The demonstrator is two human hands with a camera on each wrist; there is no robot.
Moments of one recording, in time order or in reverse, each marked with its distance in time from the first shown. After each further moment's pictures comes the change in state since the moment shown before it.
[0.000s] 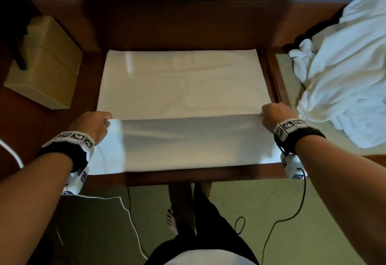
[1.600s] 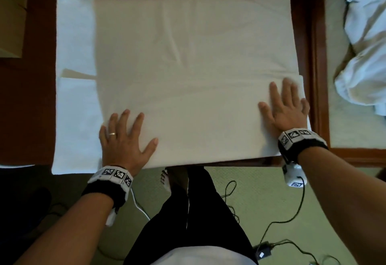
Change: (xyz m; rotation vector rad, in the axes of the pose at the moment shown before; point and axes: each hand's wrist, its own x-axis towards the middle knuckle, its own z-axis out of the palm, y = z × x) left_hand -0.066 0.046 0.183 0.158 0.124 0.200; right_hand 0.030 0.014 0.139 0.175 0.059 -0.027
